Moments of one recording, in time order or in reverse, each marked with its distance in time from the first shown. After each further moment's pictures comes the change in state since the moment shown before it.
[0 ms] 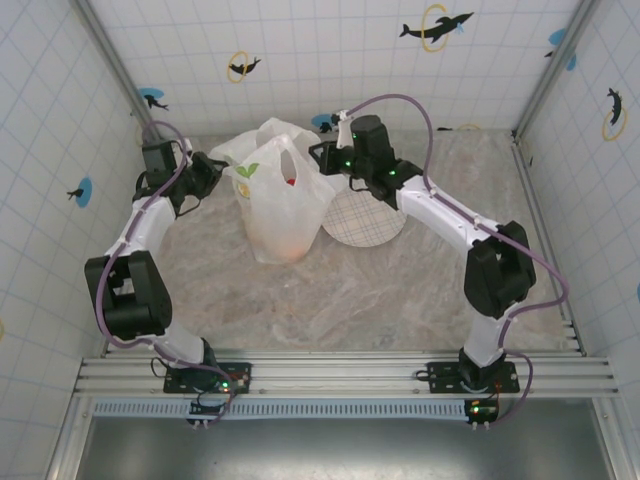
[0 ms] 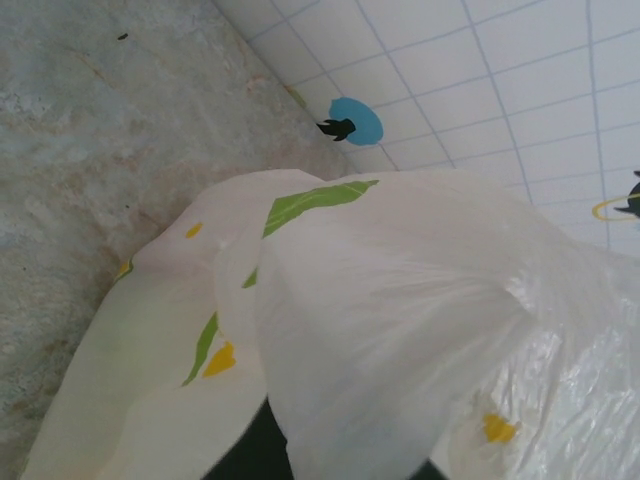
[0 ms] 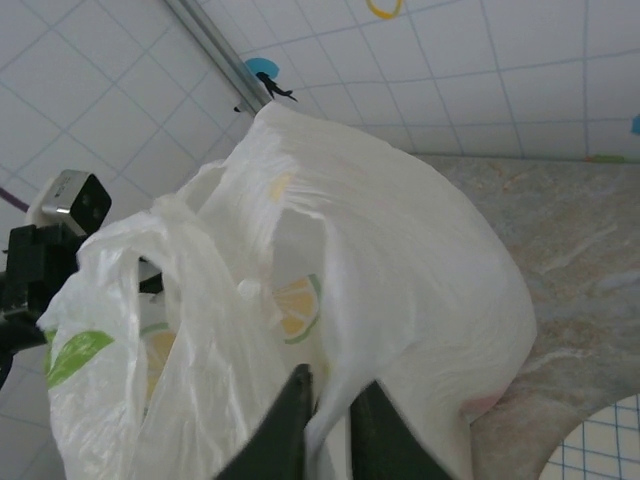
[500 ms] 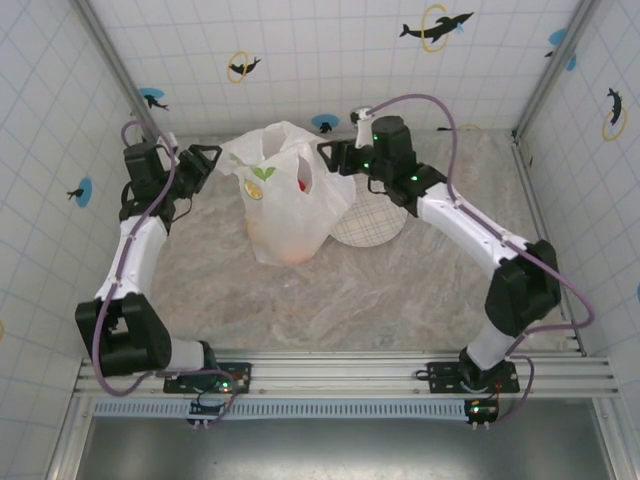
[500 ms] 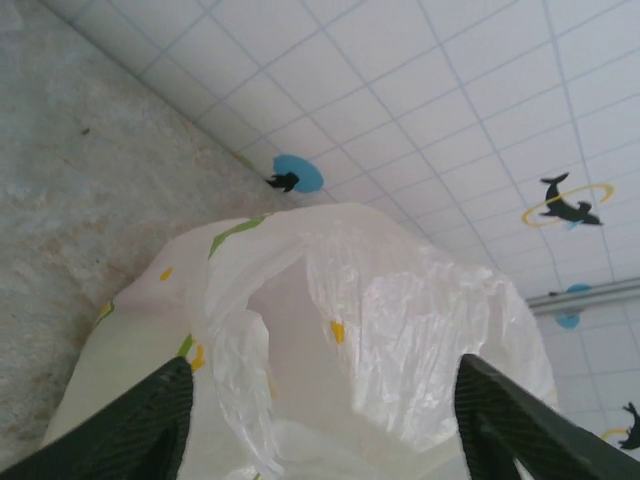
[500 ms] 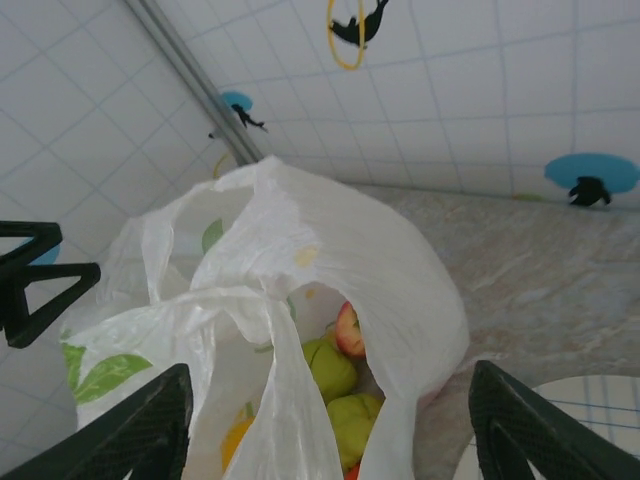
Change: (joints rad) left arm 0.016 -0.249 -0.091 0.039 -0.049 0.034; right arm -0.035 -0.188 -0.121 -0.018 0.075 -0.084
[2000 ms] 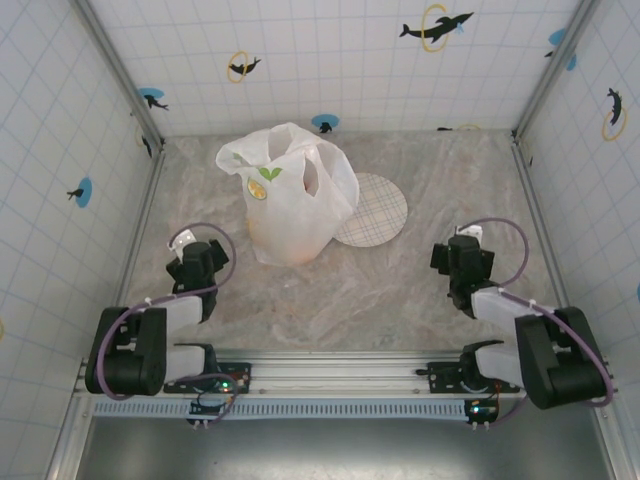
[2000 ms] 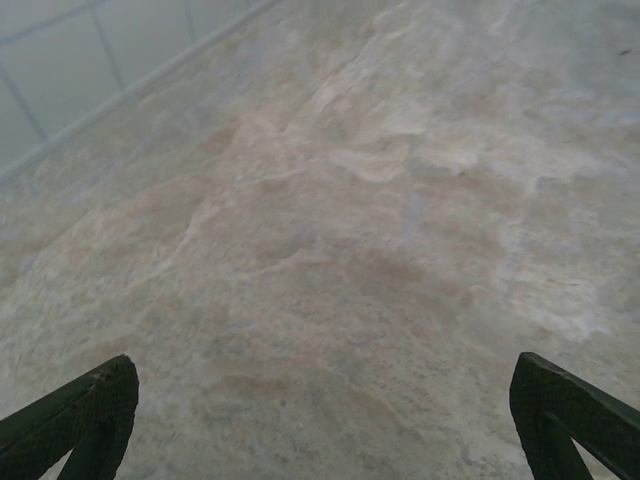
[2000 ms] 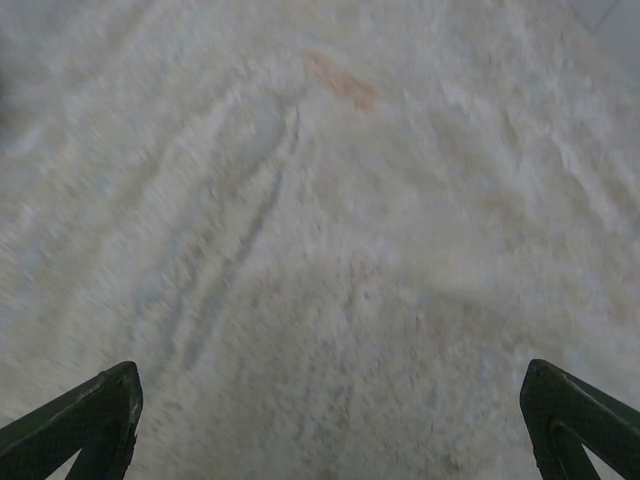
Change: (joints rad) left arm -0.187 -0.079 -0.916 0.708 -0.981 0.472; right arm -0.367 -0.396 -1.202 0.416 0.587 -0.209
